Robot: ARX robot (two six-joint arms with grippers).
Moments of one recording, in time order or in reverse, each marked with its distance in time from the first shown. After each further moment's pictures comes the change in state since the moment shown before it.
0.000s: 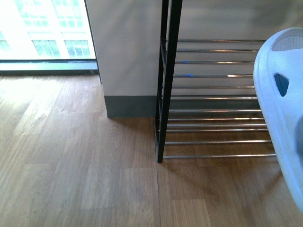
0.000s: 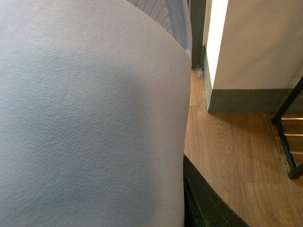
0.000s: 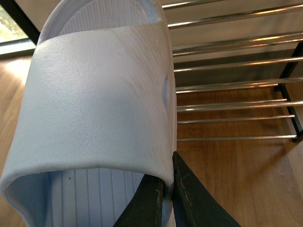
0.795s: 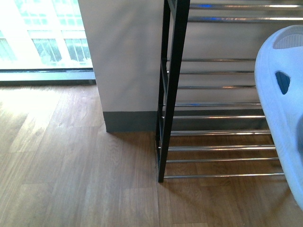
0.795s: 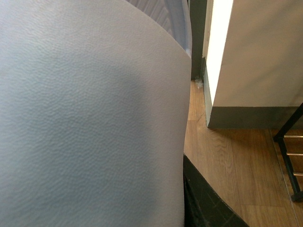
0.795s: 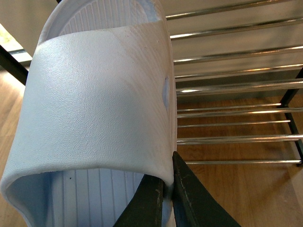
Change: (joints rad) left arm -0.001 0.002 0.000 0.000 0.000 0.000; right arm 0.000 0.000 -0.001 0.000 0.001 0.000
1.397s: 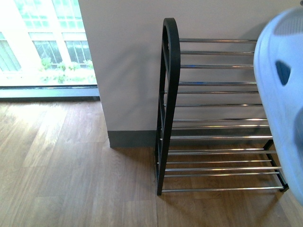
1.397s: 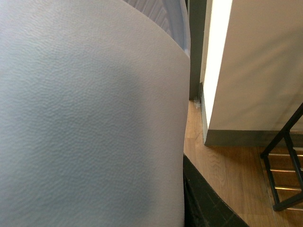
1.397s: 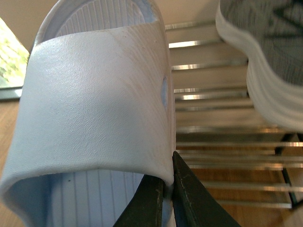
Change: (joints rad) left arm 0.000 0.000 0.000 0.000 0.000 0.000; right arm 0.000 0.084 -0.023 0.314 -0.035 -0.013
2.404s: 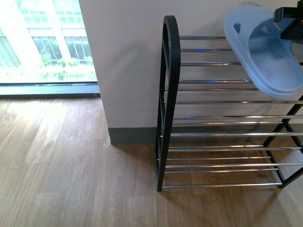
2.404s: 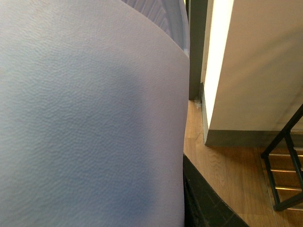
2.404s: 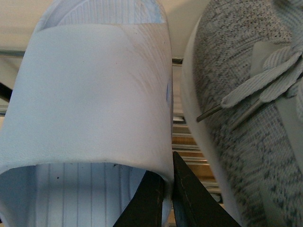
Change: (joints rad) left arm 0.000 0.000 0.000 0.000 0.000 0.000; right arm -0.028 0.799 1.025 -0.657 0.140 -0.225
